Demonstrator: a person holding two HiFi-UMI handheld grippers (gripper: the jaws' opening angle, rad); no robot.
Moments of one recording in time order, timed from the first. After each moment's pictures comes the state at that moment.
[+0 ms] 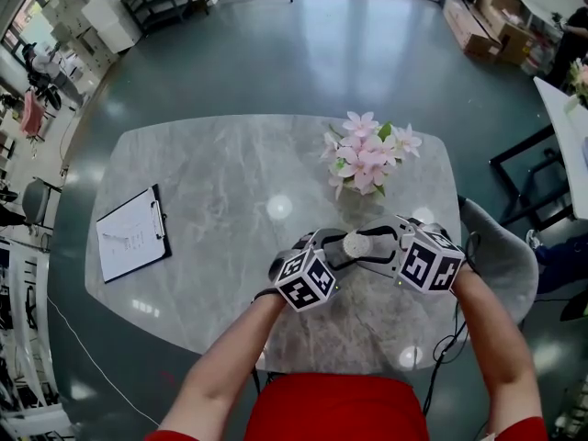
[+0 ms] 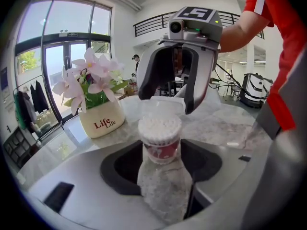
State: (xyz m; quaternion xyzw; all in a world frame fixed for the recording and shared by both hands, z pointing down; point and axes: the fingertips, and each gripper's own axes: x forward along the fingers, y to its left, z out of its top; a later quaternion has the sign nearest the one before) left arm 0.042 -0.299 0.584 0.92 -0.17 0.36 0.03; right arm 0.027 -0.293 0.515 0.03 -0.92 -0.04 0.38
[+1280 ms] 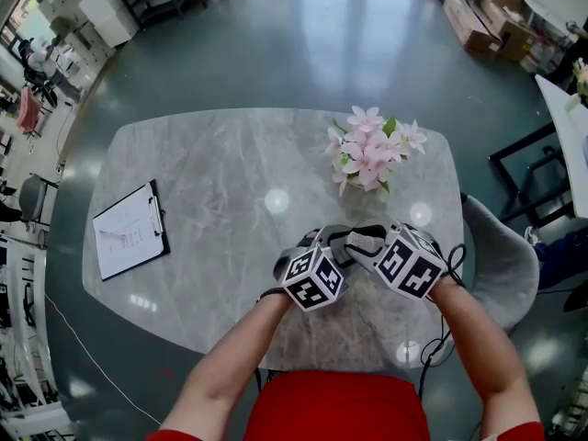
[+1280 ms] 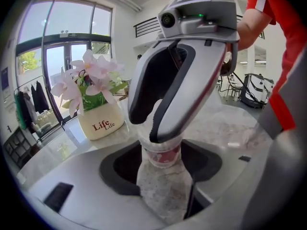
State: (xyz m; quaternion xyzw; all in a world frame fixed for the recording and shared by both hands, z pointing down) left arm 0.049 -0.300 0.583 0.92 -0.17 0.35 0.03; right arm 0.006 -0.305 0.529 0.14 -0.90 0.06 0.42
